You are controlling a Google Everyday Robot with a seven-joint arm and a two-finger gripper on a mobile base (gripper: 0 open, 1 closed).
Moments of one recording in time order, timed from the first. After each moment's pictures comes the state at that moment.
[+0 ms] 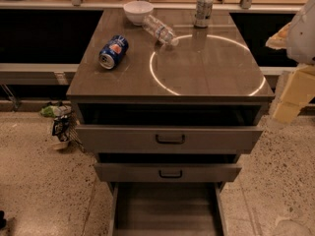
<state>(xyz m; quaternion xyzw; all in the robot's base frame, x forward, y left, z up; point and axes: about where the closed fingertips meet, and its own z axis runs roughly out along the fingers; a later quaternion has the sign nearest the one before) 0.438 -0.216 0.977 -0.60 0.78 -0.04 0.16</state>
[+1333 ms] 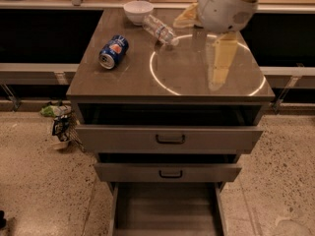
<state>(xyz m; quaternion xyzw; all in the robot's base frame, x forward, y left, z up) 0.533 -0.093 0.974 -0.81 0.55 0.02 0.19</state>
